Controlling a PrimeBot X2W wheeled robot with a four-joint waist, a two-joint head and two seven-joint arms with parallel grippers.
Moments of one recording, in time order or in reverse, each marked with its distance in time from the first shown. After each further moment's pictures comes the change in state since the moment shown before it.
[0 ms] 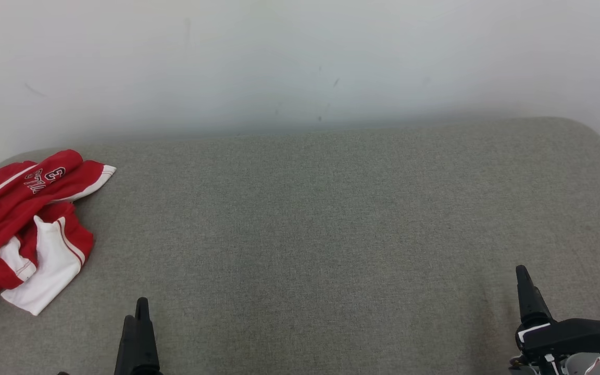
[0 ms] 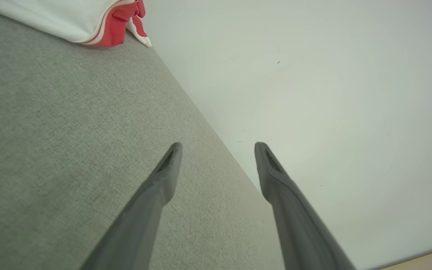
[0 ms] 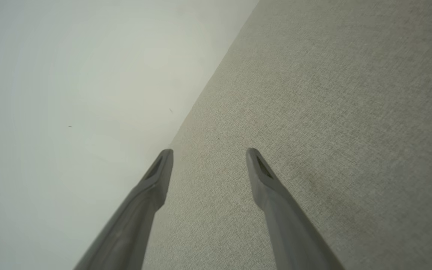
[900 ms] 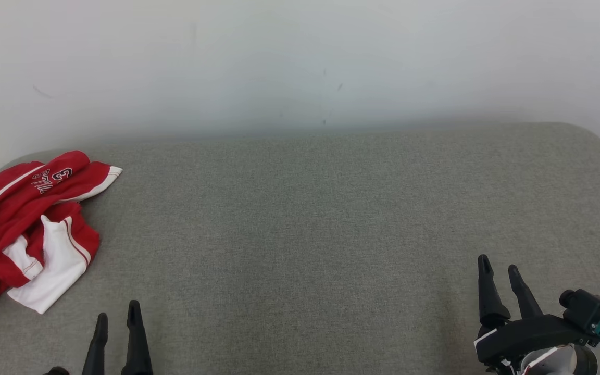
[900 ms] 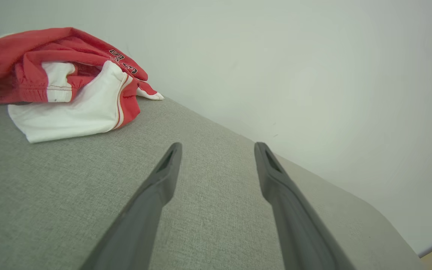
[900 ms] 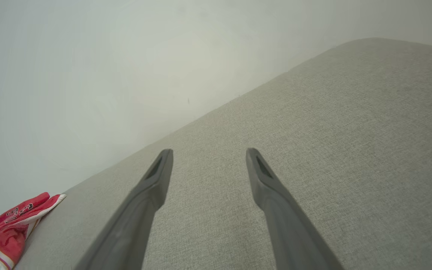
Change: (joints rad) left arm 0.048 0.001 0.091 -0.073 0.504 0.085 0.000; right arm 0.027 0.009 0.146 -0.083 -0.440 0.000 -0.143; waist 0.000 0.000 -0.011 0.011
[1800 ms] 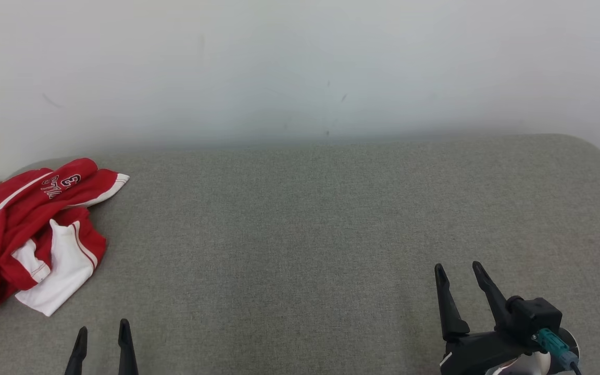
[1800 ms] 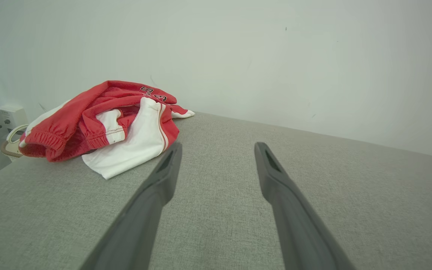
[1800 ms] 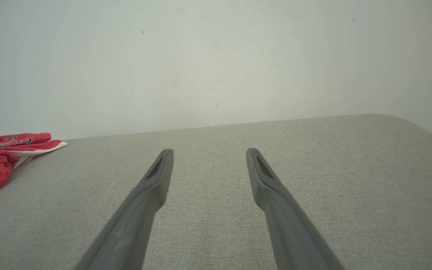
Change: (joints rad) left arm 0.053 0.012 0.065 -0.014 0.329 0.053 0.000; right arm 0.023 -0.009 0.130 -0.007 -0.325 0.000 -0.110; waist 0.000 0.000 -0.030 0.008
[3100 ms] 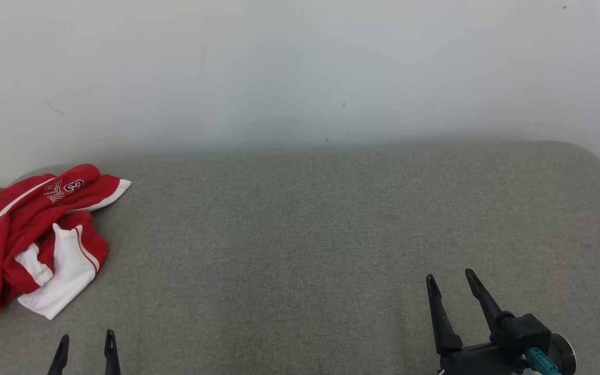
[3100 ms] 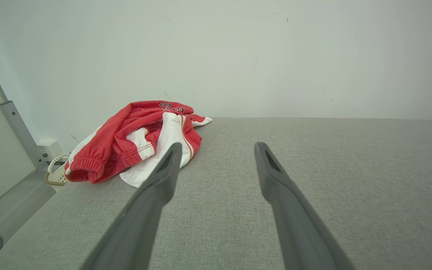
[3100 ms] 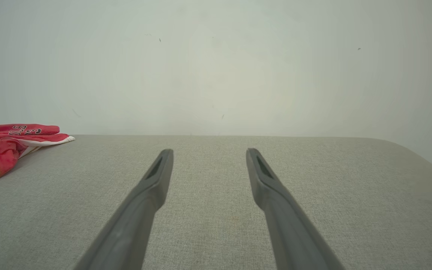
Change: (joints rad) left arm 0.039 0.033 0.048 -0.026 0.168 0.008 0.000; right arm 0.044 0.007 0.029 -0.026 -0.103 0.000 -0.071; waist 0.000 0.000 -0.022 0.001
